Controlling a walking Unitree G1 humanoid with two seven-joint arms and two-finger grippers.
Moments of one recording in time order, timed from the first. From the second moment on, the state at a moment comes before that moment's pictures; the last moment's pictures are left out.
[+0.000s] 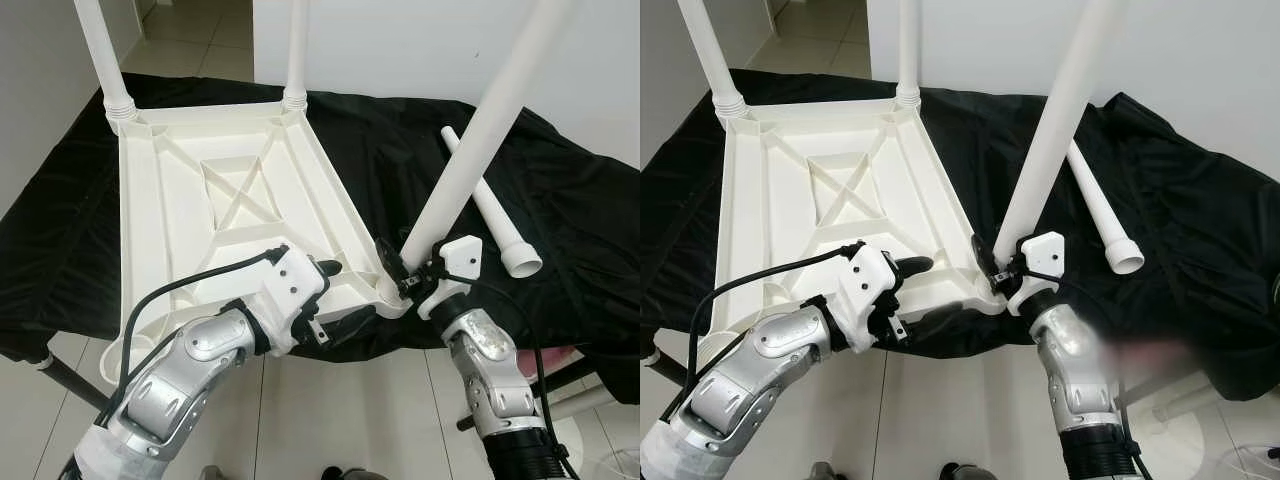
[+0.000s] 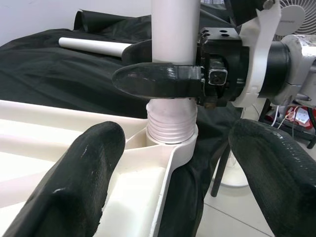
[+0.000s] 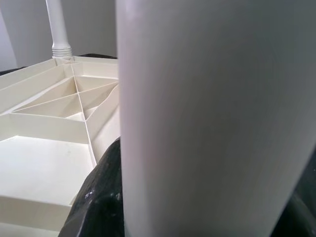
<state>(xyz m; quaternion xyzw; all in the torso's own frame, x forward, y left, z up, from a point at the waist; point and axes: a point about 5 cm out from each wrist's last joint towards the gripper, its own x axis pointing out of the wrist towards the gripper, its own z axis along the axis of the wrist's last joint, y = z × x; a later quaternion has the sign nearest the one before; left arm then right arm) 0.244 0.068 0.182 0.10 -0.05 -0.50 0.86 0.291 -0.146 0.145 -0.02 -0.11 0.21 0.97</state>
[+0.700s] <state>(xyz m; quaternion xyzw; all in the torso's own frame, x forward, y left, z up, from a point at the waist) 0.245 0.067 0.182 0.10 -0.05 -0.50 0.86 0.304 -0.144 0.150 -0.04 -0.12 0.15 0.98</state>
